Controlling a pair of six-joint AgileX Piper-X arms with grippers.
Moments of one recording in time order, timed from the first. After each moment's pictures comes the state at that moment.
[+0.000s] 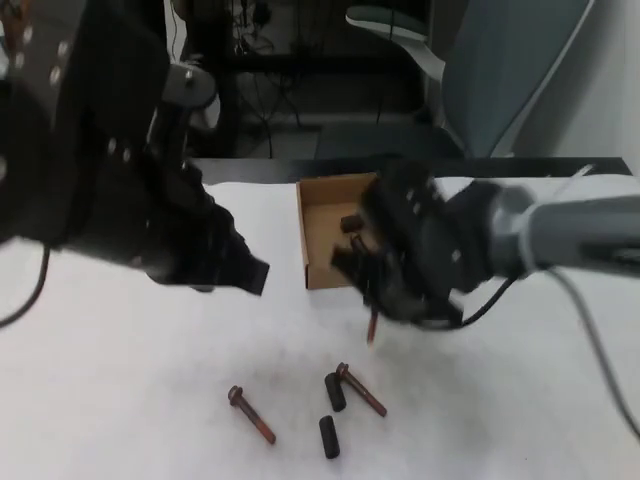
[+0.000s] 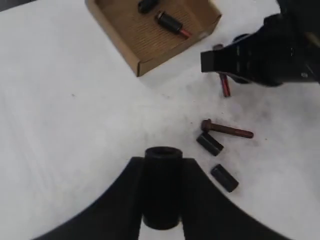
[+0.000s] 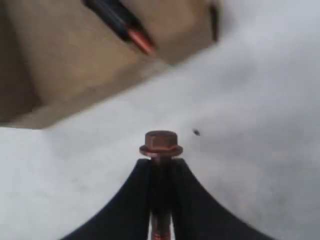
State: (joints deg) left arm -27.7 66.2 -52.9 39.4 8.0 1.3; right arm 34.3 102.3 -63.8 22.3 13.9 44.7
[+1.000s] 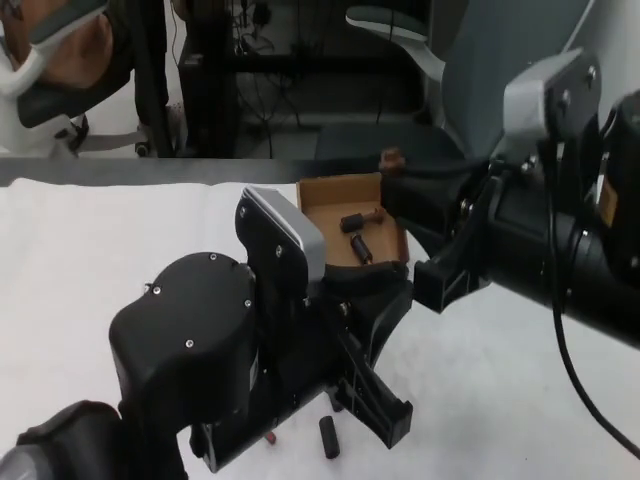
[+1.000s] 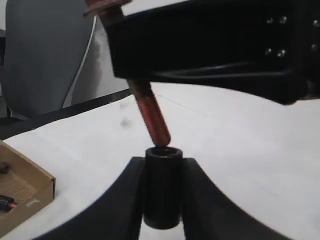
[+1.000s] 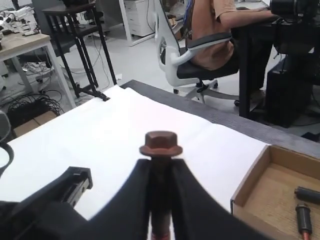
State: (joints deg) left arm -50.3 73.2 -26.6 -36.9 4.7 -6.4; right arm 38.8 57.4 -36.2 -5.5 -7.8 6.4
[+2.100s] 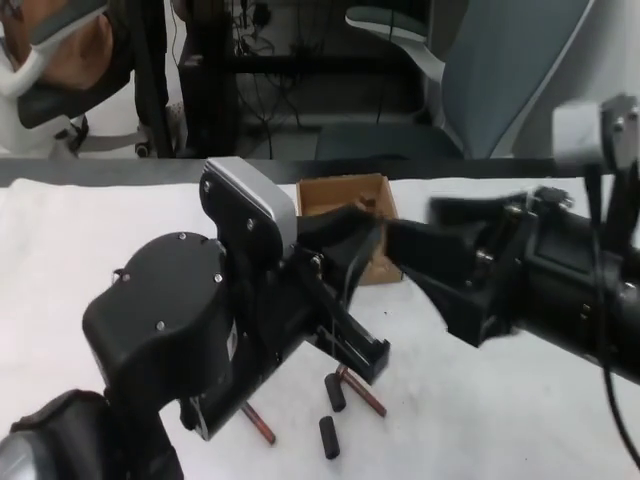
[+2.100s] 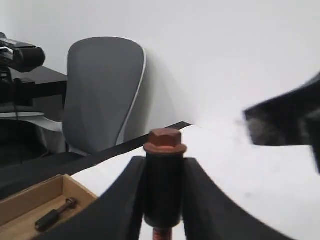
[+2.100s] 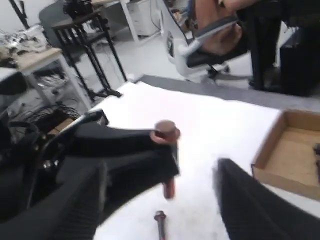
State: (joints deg) left arm -46.0 73.6 -26.2 -43.5 -0.3 -1.2; right arm 41.1 48.1 -33.0 3.2 -4.1 16.3
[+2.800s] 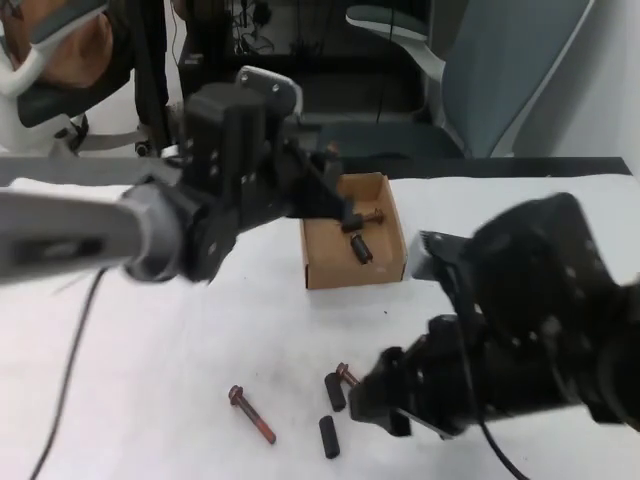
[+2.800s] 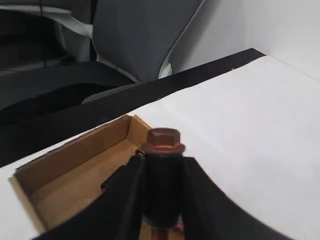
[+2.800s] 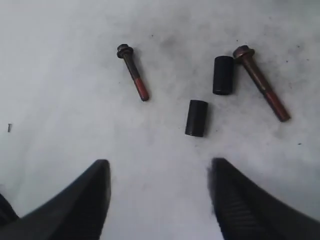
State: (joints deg) left arm -27.8 104.6 -60.9 -18.2 16.5 -2.7; right arm 41.3 72.7 -40.9 23.2 -14.1 29.1
